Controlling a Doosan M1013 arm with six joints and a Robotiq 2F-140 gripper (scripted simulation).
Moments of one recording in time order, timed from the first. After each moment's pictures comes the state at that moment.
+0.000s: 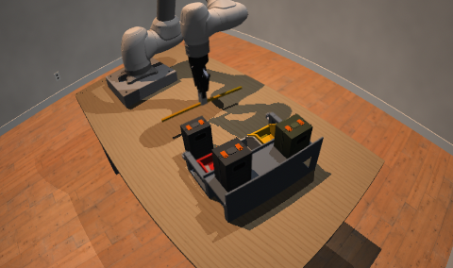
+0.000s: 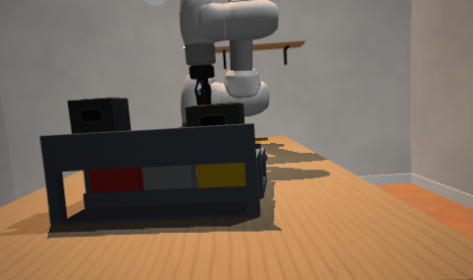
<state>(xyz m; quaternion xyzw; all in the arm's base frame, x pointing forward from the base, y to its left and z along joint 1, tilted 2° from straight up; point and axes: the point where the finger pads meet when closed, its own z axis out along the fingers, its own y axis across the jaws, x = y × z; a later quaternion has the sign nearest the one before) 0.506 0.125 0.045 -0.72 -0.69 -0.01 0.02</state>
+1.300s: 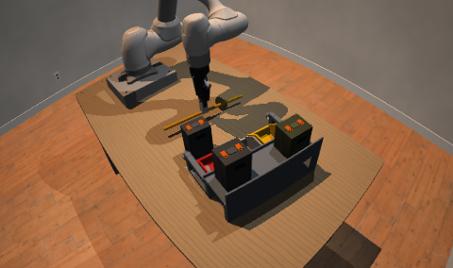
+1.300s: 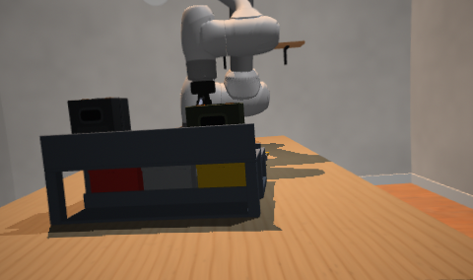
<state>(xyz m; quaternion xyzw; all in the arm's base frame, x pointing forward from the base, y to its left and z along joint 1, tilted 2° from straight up) 0.506 0.127 0.000 -0.72 -0.69 -0.01 0.02</state>
